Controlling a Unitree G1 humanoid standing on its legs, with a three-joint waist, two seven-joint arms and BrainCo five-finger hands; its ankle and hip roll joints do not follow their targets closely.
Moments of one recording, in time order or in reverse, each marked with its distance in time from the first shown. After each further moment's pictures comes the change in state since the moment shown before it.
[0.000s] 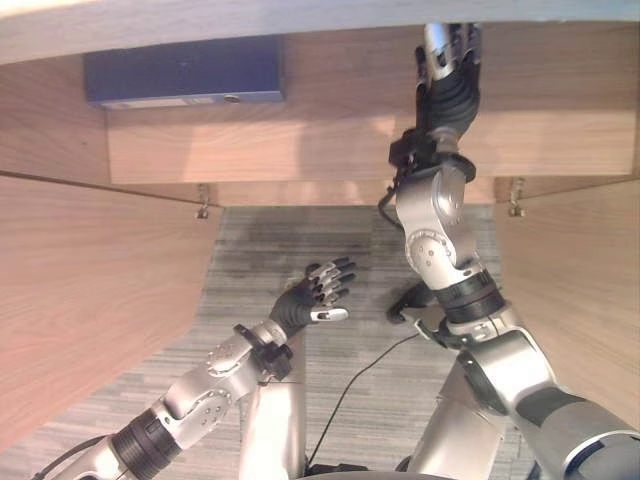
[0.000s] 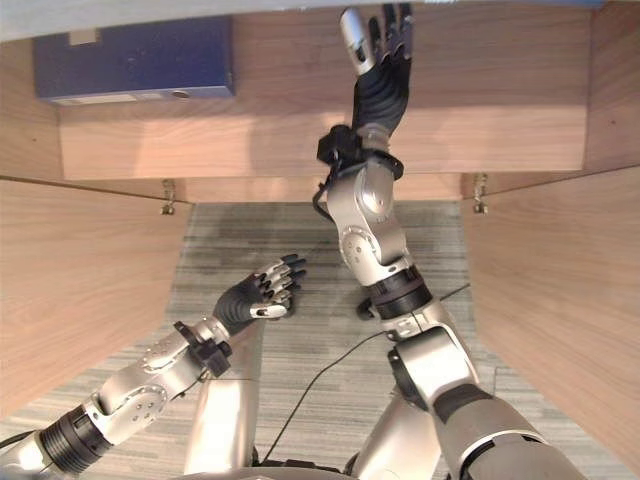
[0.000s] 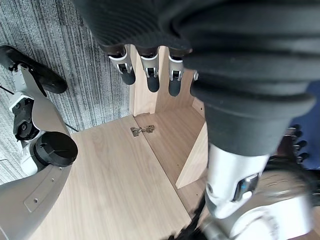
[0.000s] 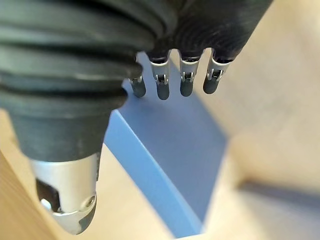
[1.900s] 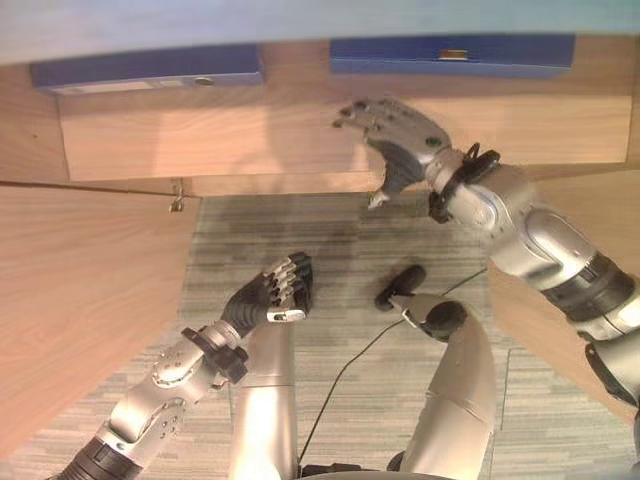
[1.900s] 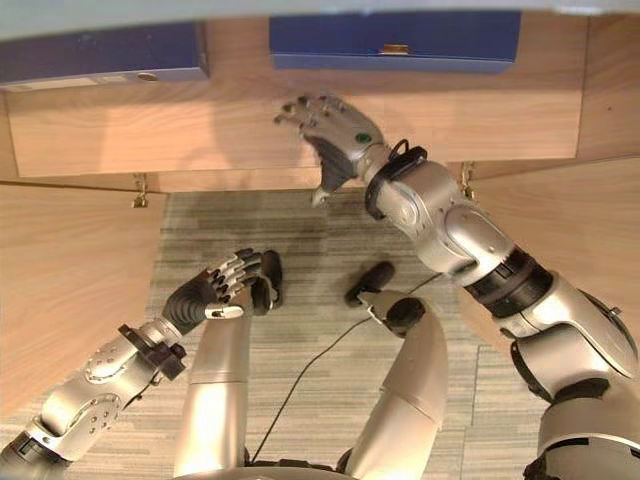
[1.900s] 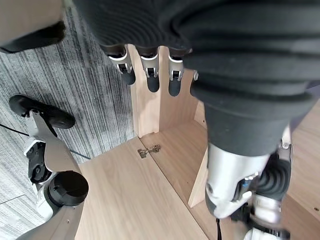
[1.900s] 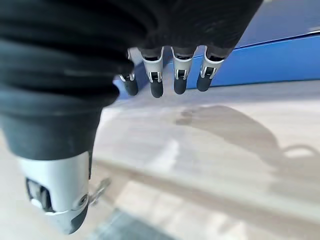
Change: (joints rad) left arm 0.187 0.030 0.296 -0.081 0.158 0.071 -0.124; right arm -0.082 -0.675 0.362 -0.405 -1.204 0.370 0.769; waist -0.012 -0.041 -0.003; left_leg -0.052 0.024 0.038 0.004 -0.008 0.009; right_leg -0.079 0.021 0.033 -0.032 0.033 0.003
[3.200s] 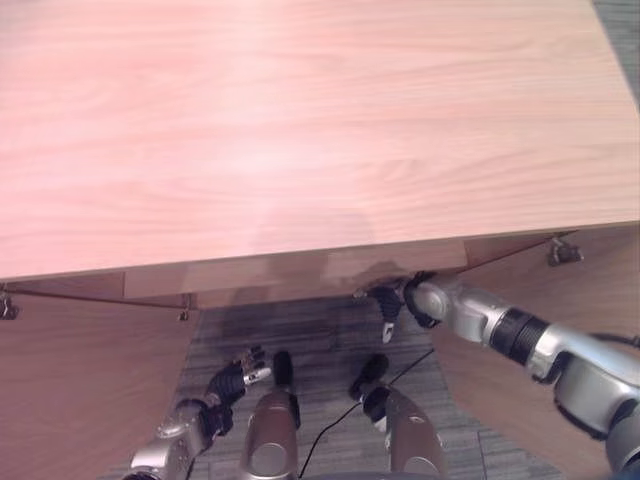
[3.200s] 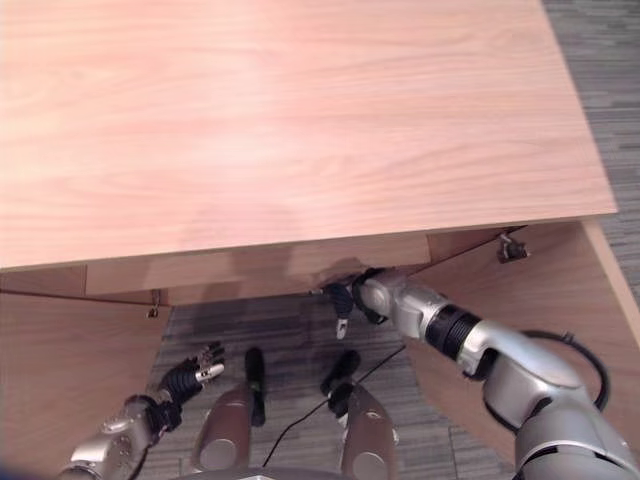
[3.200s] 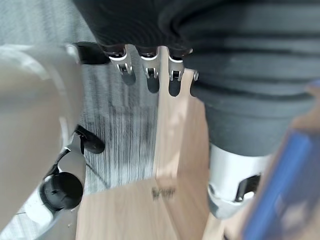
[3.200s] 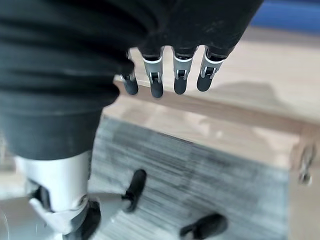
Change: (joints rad) left arm -0.002 -0.380 0.078 1.045 0.037 0.017 -0.072; right arm 0.203 0.413 0.368 0.887 0.102 -0.079 0.113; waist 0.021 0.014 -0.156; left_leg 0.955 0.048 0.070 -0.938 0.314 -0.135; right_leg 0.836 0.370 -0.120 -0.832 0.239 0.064
